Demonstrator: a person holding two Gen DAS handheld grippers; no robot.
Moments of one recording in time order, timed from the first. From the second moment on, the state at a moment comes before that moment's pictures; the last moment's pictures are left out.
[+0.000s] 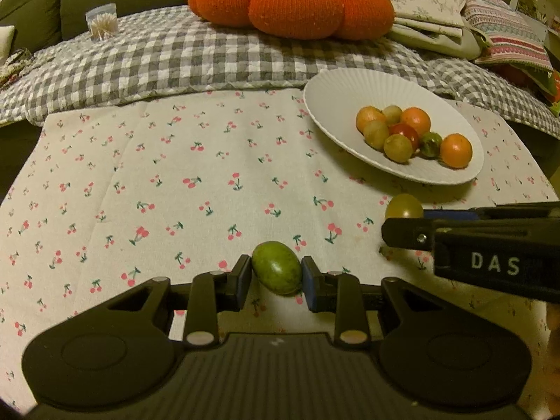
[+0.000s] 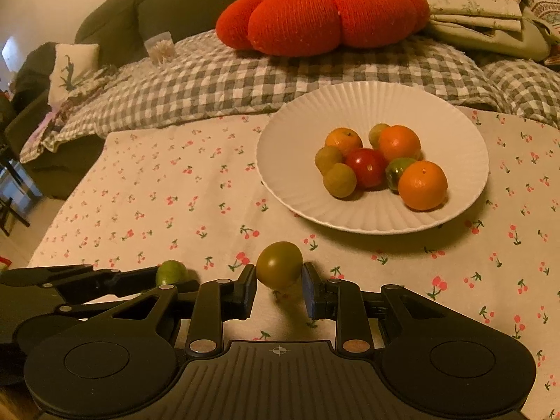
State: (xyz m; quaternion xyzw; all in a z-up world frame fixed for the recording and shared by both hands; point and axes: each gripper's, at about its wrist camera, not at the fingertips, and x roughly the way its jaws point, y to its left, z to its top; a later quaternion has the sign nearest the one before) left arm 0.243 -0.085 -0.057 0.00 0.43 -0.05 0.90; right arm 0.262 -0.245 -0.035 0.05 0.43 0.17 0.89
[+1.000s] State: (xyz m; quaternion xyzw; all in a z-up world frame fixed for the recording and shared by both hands) left arm 0.254 -0.091 -0.019 -0.04 0.39 -0.09 0.92; right arm 0.266 -0.283 0.015 0.11 0.38 0.16 0.91
